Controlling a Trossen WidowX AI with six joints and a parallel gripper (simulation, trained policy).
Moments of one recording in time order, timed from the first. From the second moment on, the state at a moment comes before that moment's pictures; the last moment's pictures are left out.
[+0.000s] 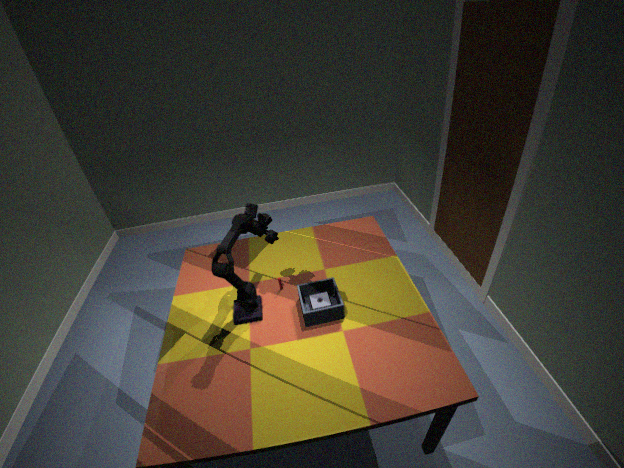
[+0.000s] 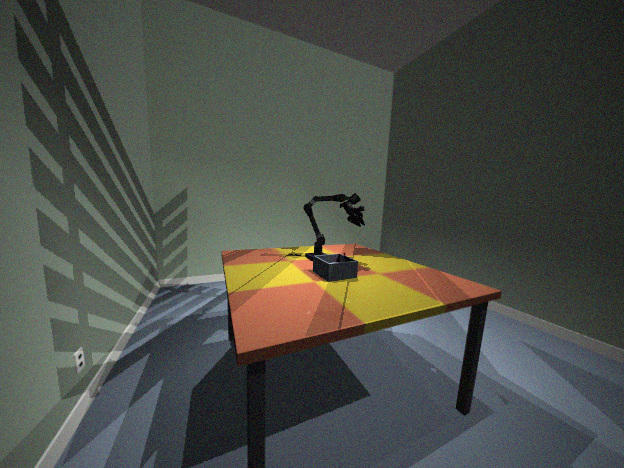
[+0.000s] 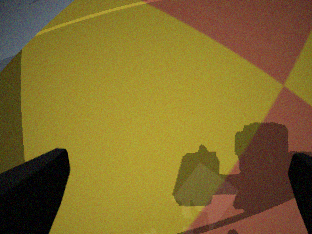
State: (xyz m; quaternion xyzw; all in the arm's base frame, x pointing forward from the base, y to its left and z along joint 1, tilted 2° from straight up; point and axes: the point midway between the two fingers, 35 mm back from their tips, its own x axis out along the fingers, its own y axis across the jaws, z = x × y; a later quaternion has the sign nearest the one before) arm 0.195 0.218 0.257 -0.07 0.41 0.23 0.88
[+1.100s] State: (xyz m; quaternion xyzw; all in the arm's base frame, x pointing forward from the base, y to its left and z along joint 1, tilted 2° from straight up) arm 0.168 0.110 0.128 0.13 0.66 -0.19 0.72
